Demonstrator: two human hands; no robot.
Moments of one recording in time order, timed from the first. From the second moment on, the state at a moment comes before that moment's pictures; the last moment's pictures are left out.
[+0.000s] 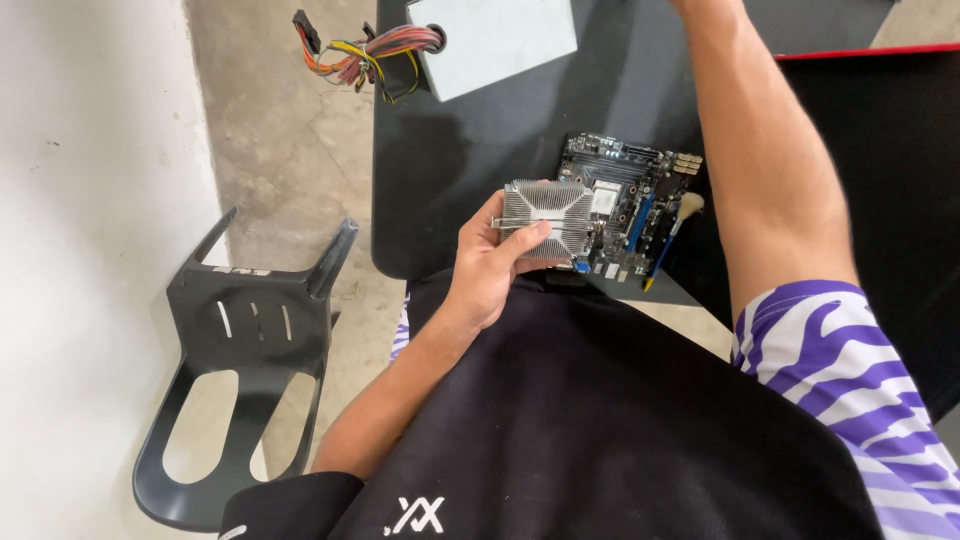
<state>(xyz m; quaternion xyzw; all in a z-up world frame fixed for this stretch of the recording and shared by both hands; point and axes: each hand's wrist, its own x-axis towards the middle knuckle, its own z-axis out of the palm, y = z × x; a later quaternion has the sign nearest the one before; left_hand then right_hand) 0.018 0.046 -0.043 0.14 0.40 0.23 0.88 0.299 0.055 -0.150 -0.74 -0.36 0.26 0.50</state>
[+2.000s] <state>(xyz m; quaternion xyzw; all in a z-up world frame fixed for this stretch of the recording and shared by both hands) 0.000 0.044 -0.038 0.19 0.40 0.20 0.87 0.248 0.020 -0.028 -0.64 -0.57 0.10 0.50</state>
